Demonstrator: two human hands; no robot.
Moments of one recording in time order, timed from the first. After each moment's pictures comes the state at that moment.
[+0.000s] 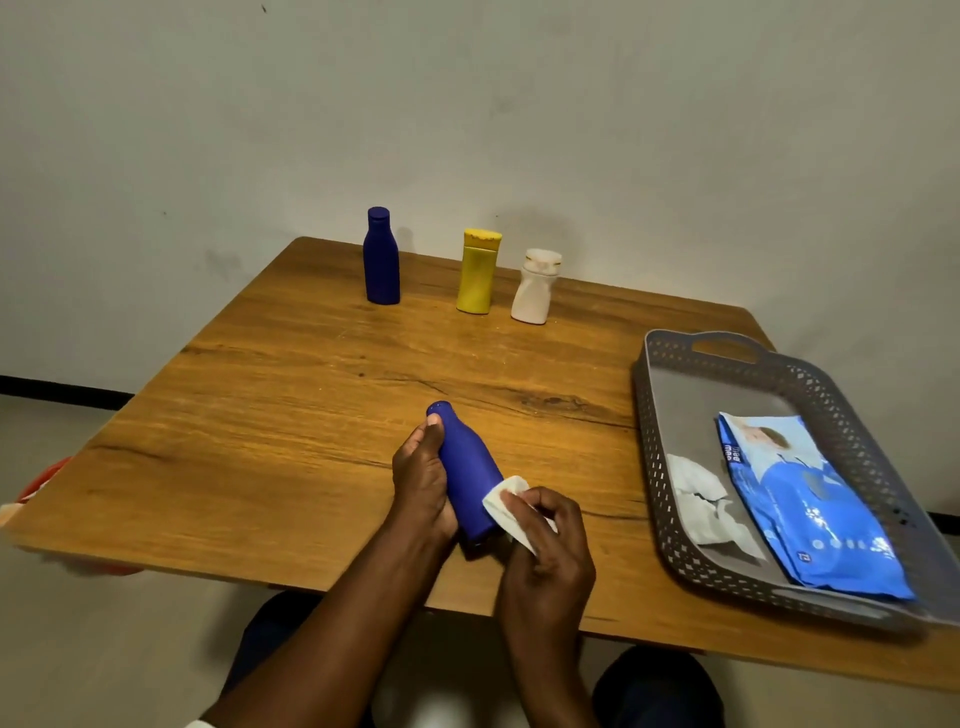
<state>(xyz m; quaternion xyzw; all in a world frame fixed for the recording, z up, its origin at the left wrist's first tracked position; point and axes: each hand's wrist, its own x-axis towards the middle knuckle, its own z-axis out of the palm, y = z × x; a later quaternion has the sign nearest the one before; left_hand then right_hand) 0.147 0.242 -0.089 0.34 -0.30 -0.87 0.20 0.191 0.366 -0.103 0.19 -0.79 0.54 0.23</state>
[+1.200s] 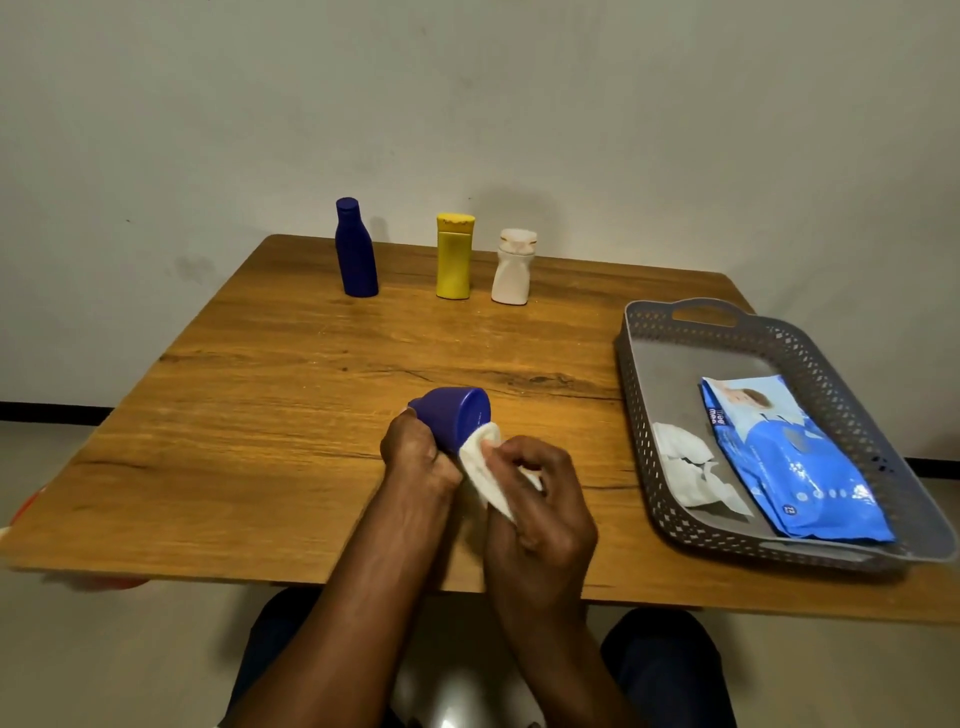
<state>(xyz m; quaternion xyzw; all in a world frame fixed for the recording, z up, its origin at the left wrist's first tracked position) 0.140 0.238 -0.055 0.42 -0.19 -0.88 0.12 0.196 0.364 -0.050 0.27 -0.74 0.53 0.30</state>
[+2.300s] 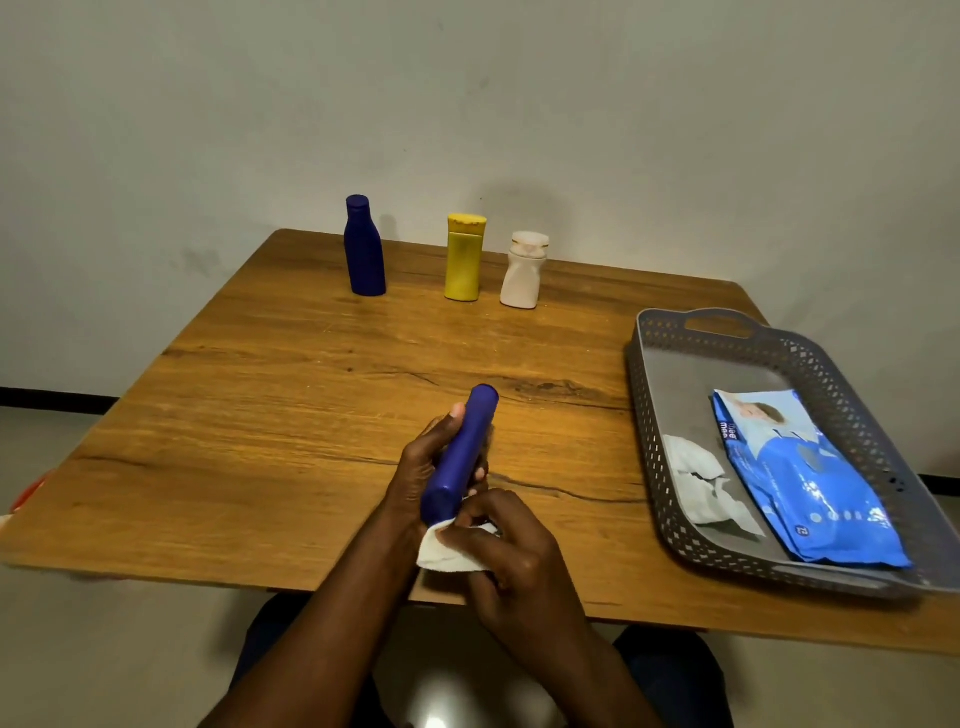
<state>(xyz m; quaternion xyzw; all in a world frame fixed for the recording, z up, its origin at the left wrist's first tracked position) 0.156 0.229 -0.090 0.15 -0.36 -0.92 -0.04 0.185 0.377 -0.077 0.46 -0.77 0.42 0.10</state>
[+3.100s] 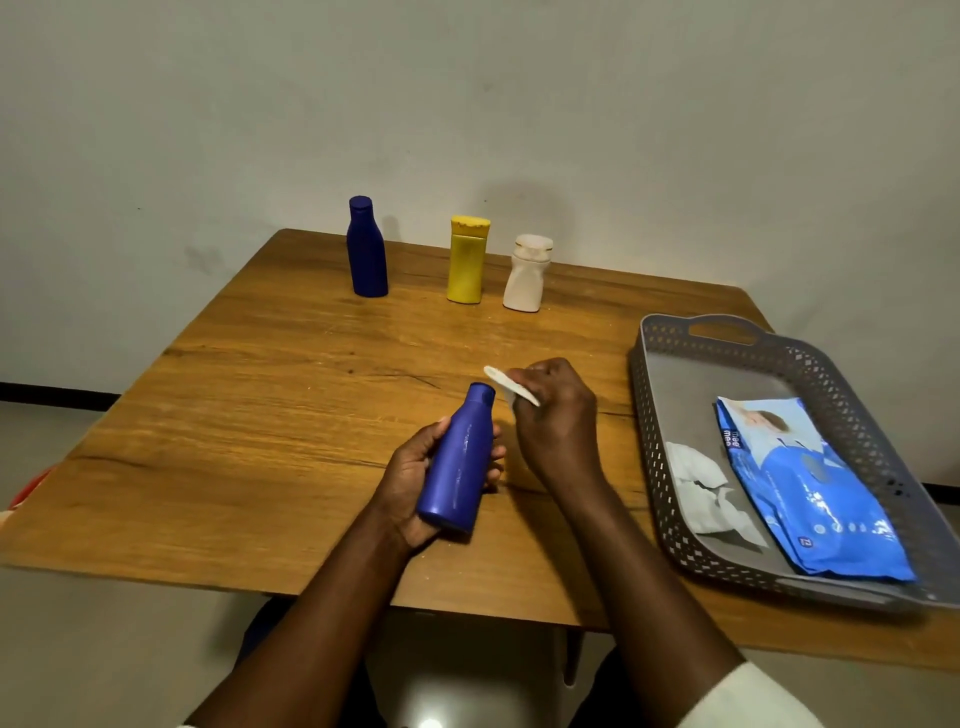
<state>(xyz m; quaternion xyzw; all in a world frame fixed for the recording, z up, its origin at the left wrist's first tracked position) 0.156 0.222 -0.094 0.15 -0.28 -0.95 -0.04 0.080 0.340 -0.038 0.26 -0.84 0.46 0.14</state>
